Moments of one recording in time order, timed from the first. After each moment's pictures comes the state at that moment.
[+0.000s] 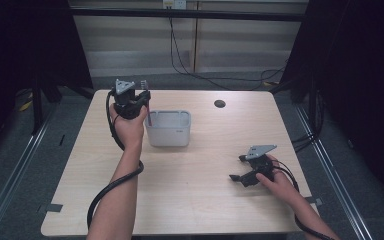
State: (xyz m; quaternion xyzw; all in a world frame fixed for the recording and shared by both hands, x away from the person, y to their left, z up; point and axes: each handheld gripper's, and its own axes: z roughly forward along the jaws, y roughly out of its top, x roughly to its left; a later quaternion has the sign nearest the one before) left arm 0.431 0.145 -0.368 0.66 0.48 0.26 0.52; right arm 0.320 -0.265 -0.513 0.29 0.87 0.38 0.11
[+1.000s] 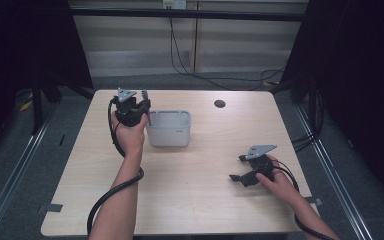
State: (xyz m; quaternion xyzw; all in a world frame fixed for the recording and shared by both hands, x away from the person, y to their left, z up) left arm 0.425 0.146 -0.390 0.67 0.49 0.25 0.50; right arm 0.321 -0.265 -0.513 0.30 0.87 0.38 0.11
